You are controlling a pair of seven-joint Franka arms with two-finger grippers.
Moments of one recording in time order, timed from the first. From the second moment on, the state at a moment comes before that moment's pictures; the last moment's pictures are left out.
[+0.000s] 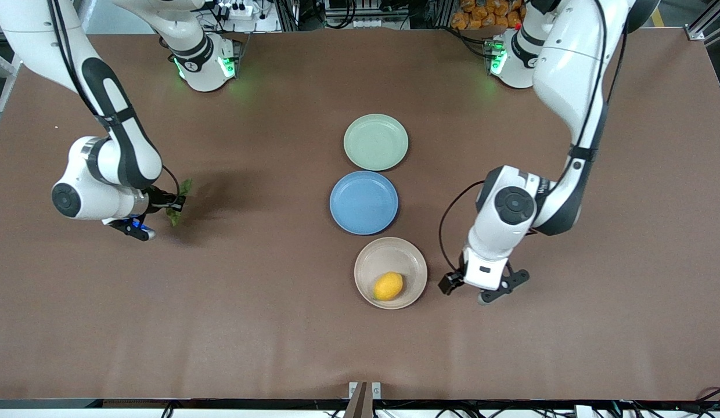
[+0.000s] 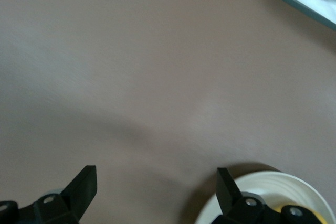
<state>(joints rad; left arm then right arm) -0.33 0.69 -0.04 -1.51 0.10 2.44 -0.89 -0.05 0.39 -0.02 -2.05 0.16 2.03 0.22</state>
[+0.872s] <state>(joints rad) -0.25 0.60 0.03 -1.51 0.11 2.15 -0.77 0.23 0.37 0.02 -1.89 0.20 1.73 0.35</state>
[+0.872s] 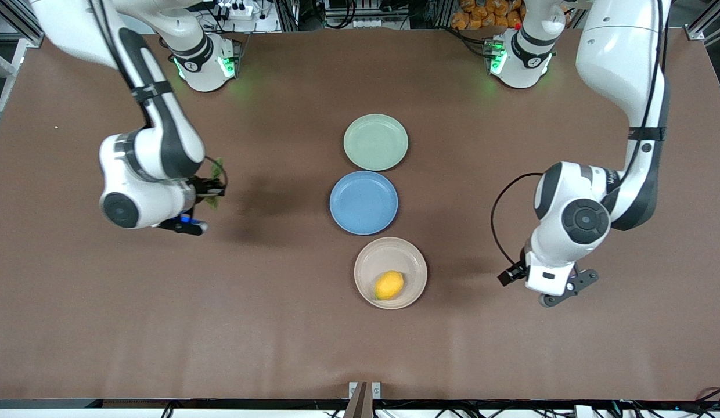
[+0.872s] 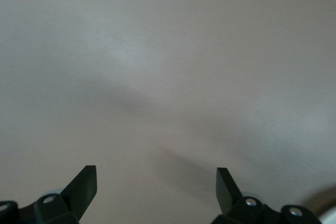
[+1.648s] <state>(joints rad) -0.14 0.46 0.03 -1.70 0.11 2.12 -0.75 0.58 0.37 0.09 -1.83 0.30 1.75 0.77</state>
